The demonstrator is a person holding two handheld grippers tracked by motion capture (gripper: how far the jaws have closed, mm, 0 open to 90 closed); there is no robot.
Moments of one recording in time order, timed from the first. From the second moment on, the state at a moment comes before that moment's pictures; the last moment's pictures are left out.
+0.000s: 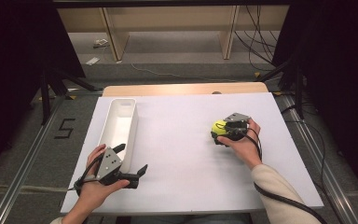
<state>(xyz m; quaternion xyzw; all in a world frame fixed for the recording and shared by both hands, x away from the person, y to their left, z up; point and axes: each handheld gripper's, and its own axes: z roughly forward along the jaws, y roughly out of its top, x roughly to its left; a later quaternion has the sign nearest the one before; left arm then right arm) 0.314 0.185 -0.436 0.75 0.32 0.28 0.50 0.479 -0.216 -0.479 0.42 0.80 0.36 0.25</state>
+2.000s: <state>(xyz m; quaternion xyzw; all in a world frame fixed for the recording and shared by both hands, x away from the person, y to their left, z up) 0.312 0.187 -0.435 0.75 0.32 0.28 0.51 0.487 -0.207 -0.474 0.41 0.79 0.38 0.25</state>
